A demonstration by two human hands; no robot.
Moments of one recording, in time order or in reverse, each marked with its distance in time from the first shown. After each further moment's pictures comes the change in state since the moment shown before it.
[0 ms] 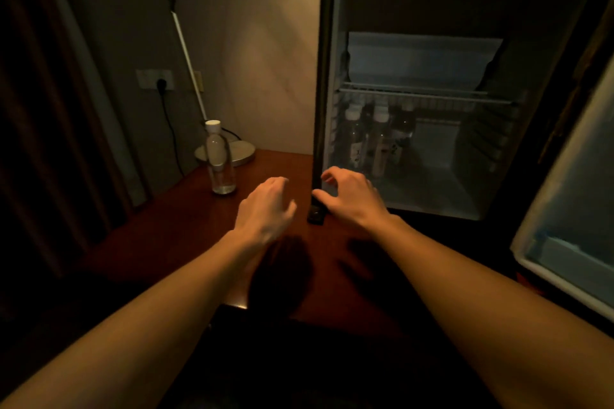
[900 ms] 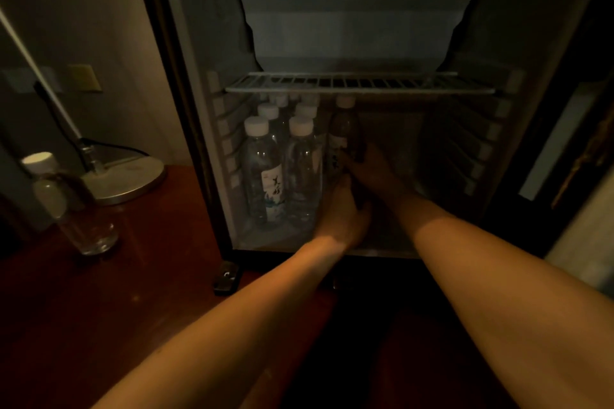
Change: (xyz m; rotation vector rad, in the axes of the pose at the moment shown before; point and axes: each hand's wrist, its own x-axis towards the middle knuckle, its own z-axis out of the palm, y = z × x) left_hand 0.145 0.197 0.177 -0.656 -0.243 0.028; right_hand 0.135 0.214 -0.035 0.642 0.199 0.268
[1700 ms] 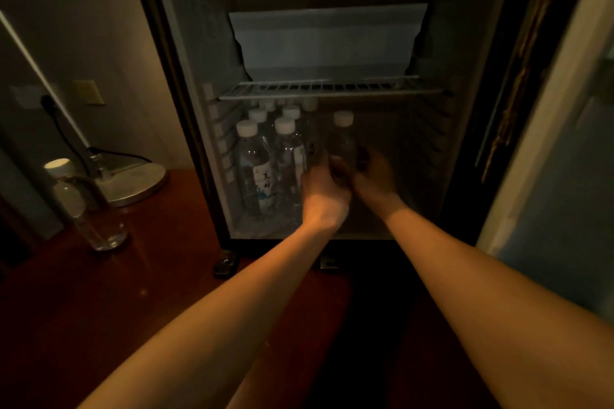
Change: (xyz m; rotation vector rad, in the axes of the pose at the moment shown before) left_hand -0.018 0.036 -0.012 -0.003 0.280 0.041; right_hand -0.058 -0.011 -0.022 0.101 0.134 0.096
